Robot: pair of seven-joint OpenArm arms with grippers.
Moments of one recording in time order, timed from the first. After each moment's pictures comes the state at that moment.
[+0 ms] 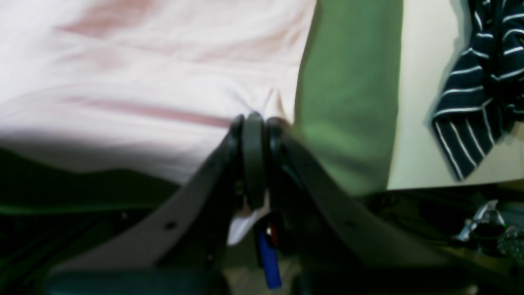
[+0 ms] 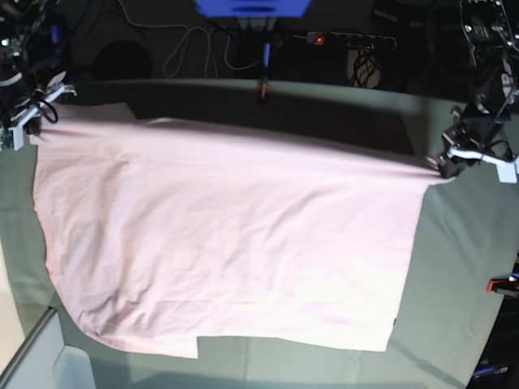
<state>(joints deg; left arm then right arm) 20.0 -15.2 -26.6 96.8 -51.6 -4.1 40.7 -22.2 -1.1 48.5 109.2 -1.8 40.3 -39.3</state>
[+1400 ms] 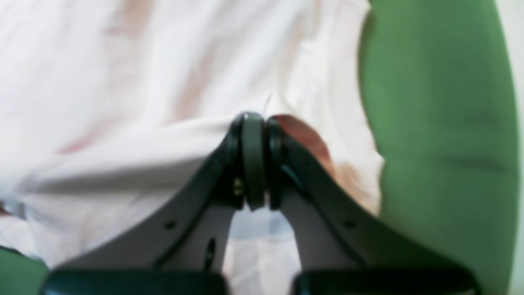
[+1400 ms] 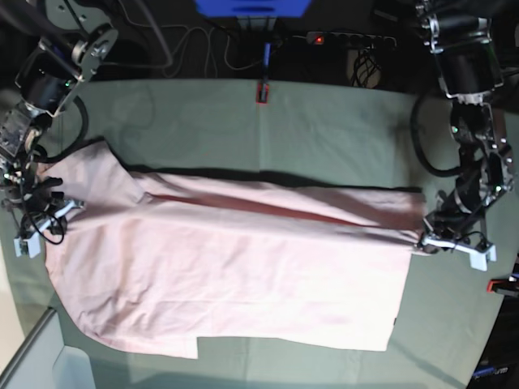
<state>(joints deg) -7.9 -14.5 -17.8 74.6 -37.3 -3.9 40.6 12.2 10.0 41.5 66.4 -8.9 40.1 -29.9</state>
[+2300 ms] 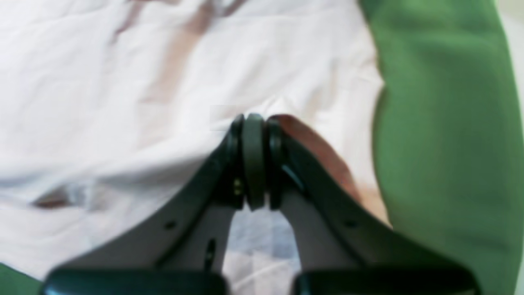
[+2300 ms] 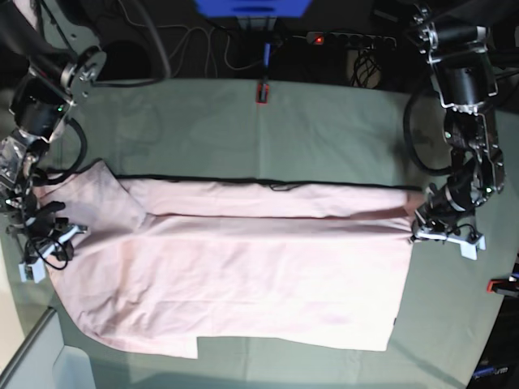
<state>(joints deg) -10.2 -14.1 -17.8 65.2 -37.2 -3.8 40.0 18.0 12.5 37.4 59.4 -8.9 40.1 -26.0</state>
